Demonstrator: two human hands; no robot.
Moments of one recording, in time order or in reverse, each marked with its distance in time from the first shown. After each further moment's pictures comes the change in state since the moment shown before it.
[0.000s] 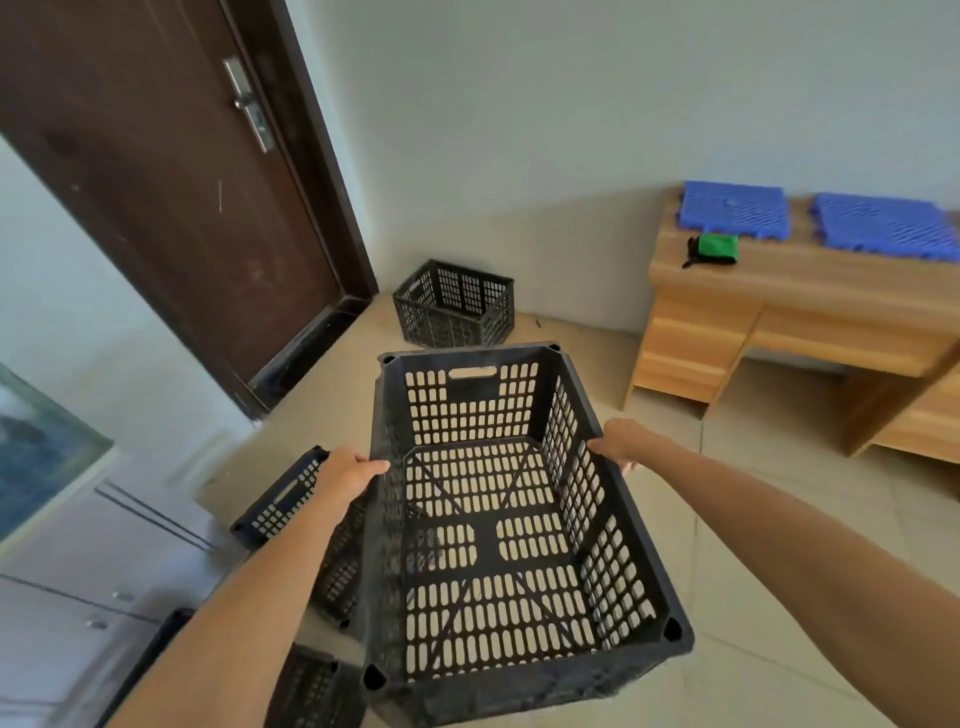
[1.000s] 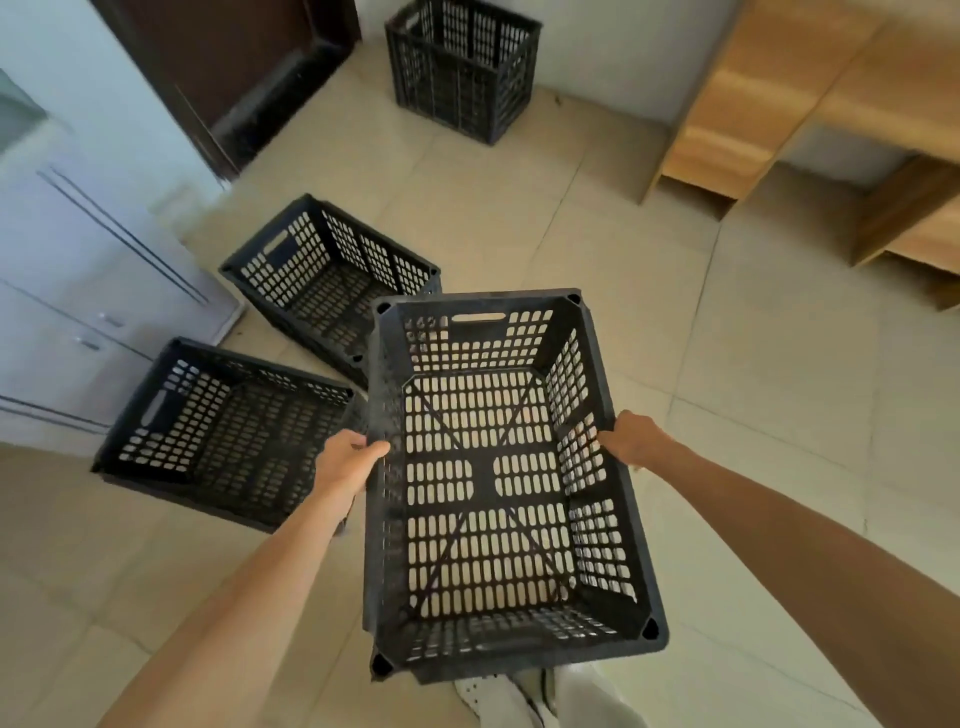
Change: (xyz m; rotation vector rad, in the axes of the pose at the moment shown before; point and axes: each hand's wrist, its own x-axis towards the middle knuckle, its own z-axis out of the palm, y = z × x) left_hand -0.148 -0.391 0.114 -0.172 -0.088 -0.289; right_hand -0.124 0.084 0.398 0.000 -0.141 0.162
